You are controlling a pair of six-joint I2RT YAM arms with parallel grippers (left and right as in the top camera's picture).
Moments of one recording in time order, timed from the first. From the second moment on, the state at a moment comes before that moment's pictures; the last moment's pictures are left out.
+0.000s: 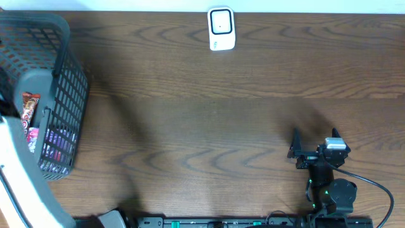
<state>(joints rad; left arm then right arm) 0.49 1.44 1.76 -0.78 -0.44 -0.32 -0.02 0.01 0.01 -0.07 -0.01 0.01</state>
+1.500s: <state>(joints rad) 0.59 1.96 1.67 -1.27 -0.29 -0.70 -0.02 0.01 0.01 -0.07 -0.01 0.01</state>
